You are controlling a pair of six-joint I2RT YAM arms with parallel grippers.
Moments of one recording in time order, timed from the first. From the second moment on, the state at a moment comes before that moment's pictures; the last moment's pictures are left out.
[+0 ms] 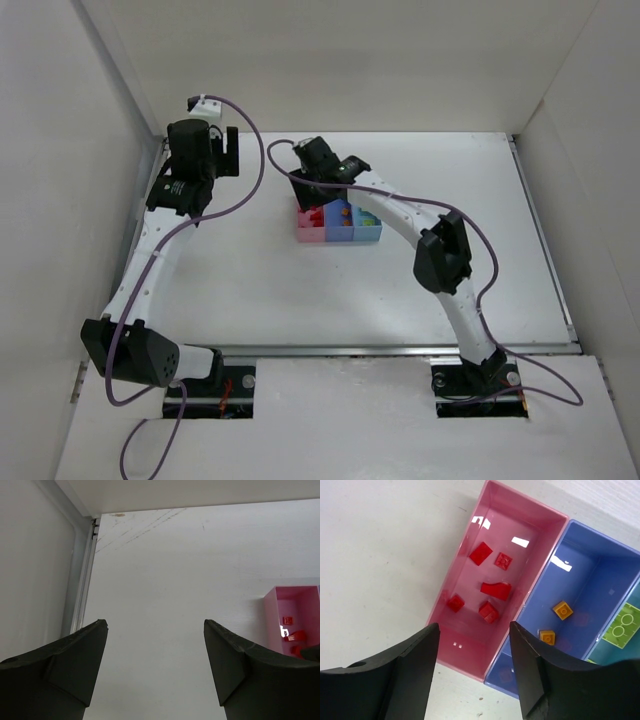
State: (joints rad) left arm -0.18 1.33 1.40 -0.46 -0.28 0.05; right arm 0.74 2.29 2.20 -0.78 0.15 0.24
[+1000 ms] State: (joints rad) left arm -0.18 1.33 1.40 -0.45 -0.36 0.01; right arm 0.12 1.23 1.40 -0.73 0.58 0.33
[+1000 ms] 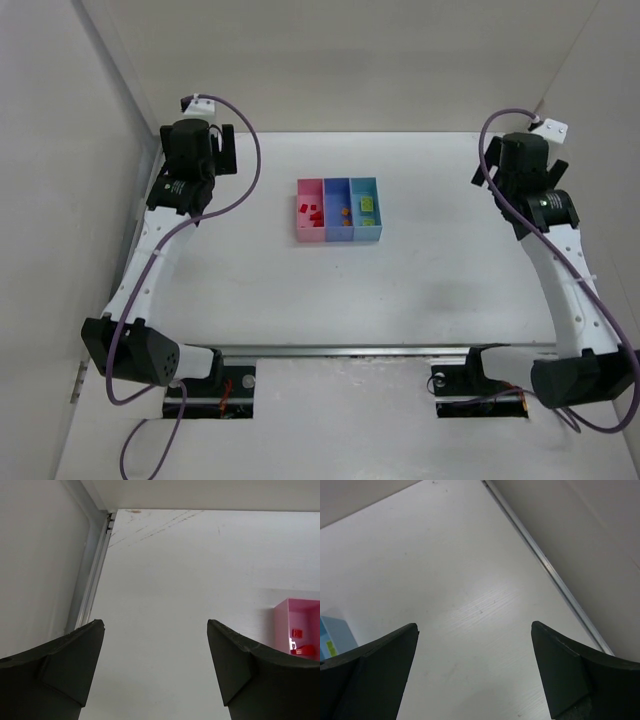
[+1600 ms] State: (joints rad) left arm -0.18 1.33 1.39 -0.44 -0.38 0.00; right arm 0.12 1.10 1.34 -0.67 0.61 0.34
